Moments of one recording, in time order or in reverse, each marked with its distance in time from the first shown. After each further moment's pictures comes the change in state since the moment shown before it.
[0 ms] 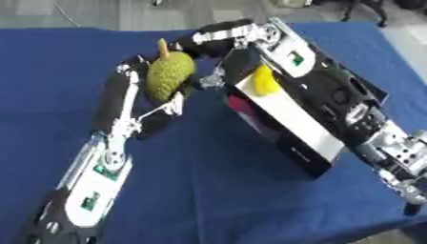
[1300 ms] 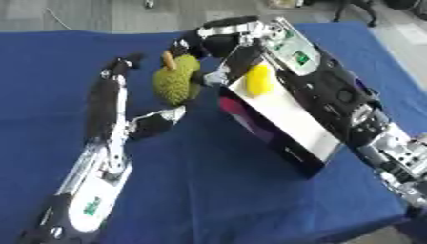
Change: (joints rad) left arm 0.009 0.001 0.001 0.022 -0.086 0.147 0.130; right arm 0.019 -0.011 -0.030 -0.019 -0.056 0.052 -0.020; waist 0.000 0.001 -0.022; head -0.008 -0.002
